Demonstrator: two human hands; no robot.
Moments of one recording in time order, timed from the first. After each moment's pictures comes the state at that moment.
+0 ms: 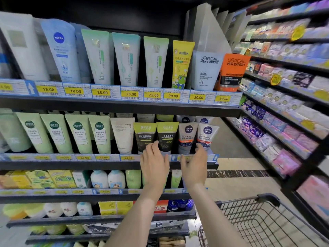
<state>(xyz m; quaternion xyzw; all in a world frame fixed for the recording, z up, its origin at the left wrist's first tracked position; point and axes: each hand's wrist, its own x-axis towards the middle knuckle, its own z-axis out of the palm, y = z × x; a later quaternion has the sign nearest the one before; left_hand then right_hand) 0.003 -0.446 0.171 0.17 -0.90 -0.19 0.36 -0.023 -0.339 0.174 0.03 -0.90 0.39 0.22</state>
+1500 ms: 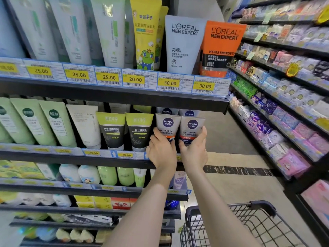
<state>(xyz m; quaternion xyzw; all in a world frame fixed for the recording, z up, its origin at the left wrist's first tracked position) -0.098 -0.347 0.174 0.32 -0.87 -0.26 0.26 -0.122 -0.281 0.173 0.00 -0.90 0.40 0.16</state>
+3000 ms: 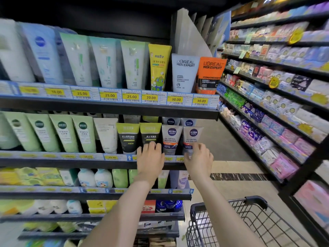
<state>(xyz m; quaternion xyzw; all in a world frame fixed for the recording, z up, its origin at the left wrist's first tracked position) -0.010 -0.406 0.203 0.13 -0.97 -0.06 0.19 -0.054 -0.264 0.206 0.07 -0.96 0.20 0.17</state>
